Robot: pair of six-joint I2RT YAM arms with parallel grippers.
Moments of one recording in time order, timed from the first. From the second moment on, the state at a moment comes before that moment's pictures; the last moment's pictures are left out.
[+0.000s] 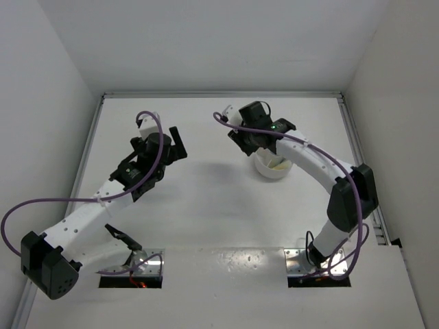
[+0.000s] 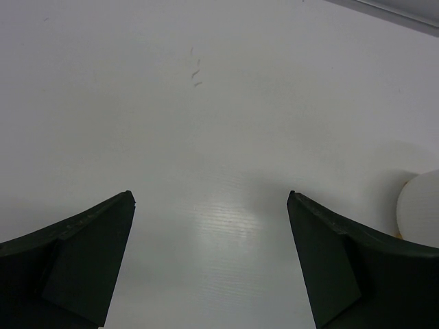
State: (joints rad) left arm -0.57 1.05 0.91 -0.35 -0.59 -0.56; right arm 0.58 1.67 1.40 -0.61 0.05 -0.33
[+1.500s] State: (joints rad) left arm -0.56 1.06 0.91 -0.35 -0.57 -0.56; right arm 0.76 1.87 1.31 -0.57 0.89 -0.48
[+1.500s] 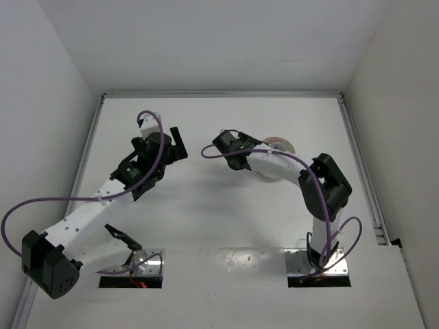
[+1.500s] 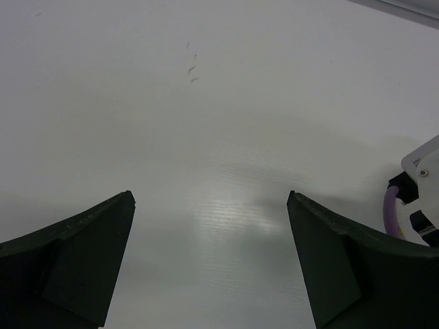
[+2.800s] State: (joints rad) left arm -0.56 1.06 0.91 -0.35 -0.57 -0.56; right arm 0.79 1.78 1.33 -0.57 0.73 -0.44
